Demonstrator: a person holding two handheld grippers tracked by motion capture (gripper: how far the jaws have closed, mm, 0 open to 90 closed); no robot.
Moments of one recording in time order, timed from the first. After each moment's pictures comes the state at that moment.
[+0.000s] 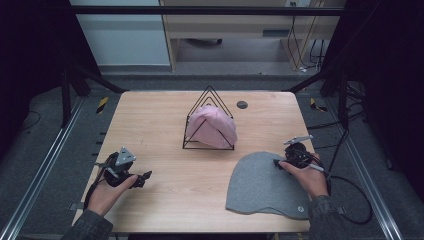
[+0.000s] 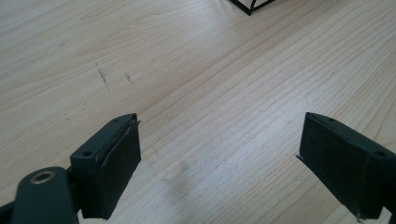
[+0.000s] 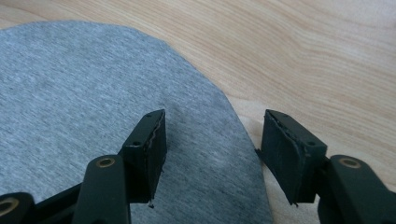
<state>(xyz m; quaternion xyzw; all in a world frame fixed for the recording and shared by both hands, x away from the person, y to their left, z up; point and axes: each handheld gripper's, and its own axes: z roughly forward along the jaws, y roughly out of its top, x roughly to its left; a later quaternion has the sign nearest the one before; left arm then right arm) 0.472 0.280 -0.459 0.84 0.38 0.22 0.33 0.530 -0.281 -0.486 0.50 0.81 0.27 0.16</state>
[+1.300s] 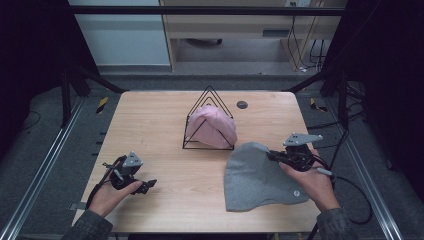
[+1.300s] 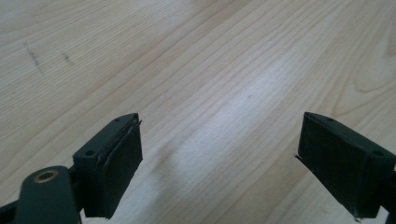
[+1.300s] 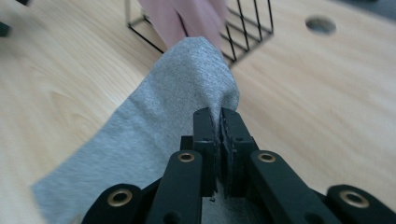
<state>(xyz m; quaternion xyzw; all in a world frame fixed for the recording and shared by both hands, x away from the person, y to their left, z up) 0.469 0.265 -0.466 0.87 0.35 0.14 0.31 0.475 -0.243 -0.396 0.36 0.82 0.40 0.17</state>
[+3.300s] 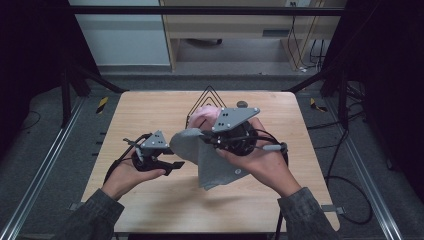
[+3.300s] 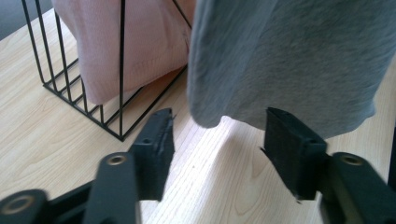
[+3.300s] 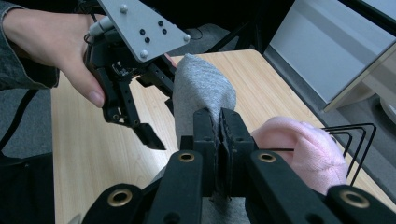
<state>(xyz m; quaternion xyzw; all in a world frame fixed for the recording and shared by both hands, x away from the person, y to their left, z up) 0.482 0.187 -0.374 0.88 0.22 0.12 0.40 0.448 -0.076 -0.261 0.14 0.86 0.45 0.20</state>
